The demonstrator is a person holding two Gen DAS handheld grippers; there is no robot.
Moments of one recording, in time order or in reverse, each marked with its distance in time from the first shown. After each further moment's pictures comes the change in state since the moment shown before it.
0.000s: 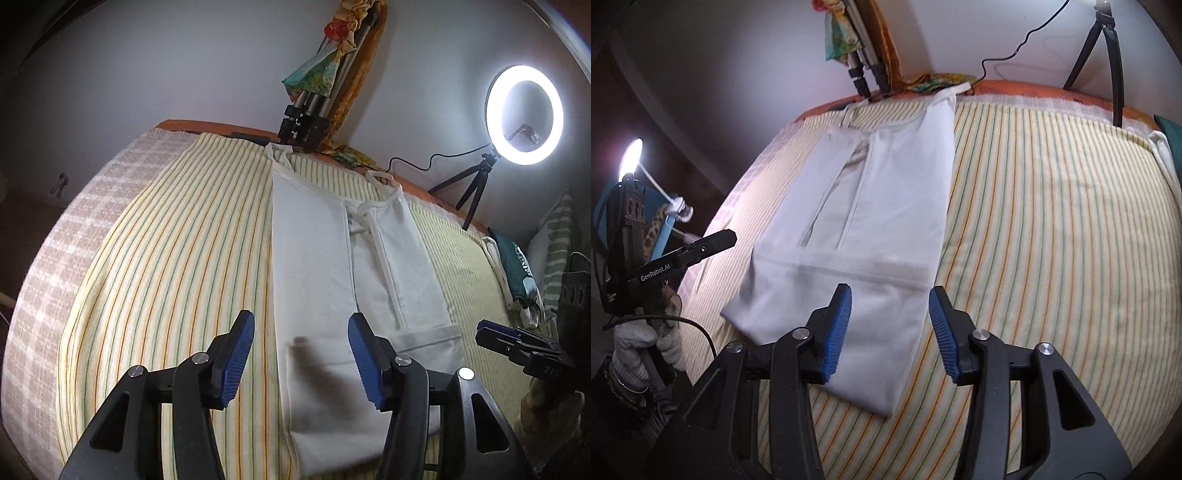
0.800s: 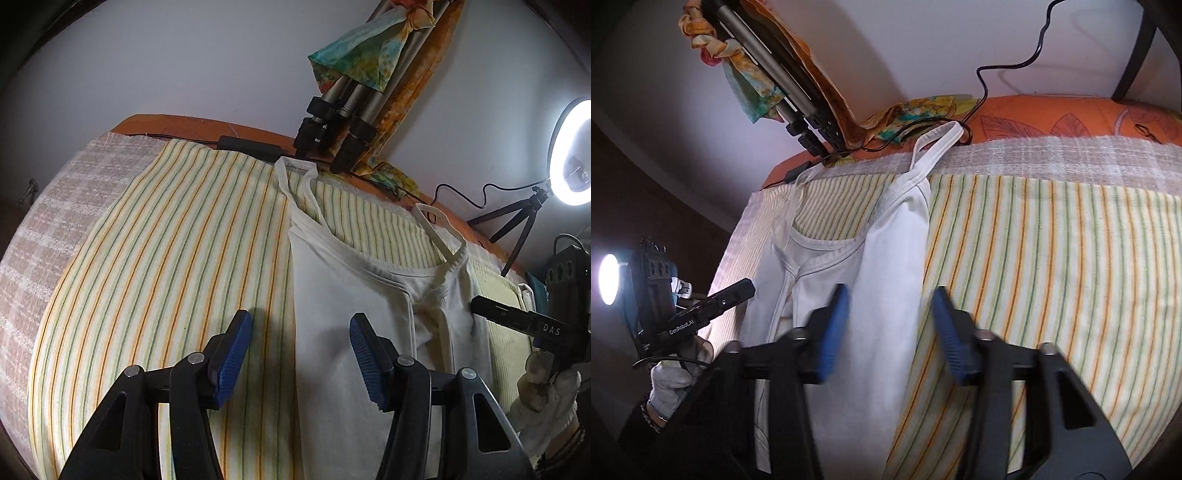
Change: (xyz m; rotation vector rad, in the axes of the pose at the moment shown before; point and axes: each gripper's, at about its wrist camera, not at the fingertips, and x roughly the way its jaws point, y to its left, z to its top) left arm 0.123 0.033 0.089 -0.031 0.039 -0.014; right arm 0.111 -0.067 0.140 0.132 0.012 0.139
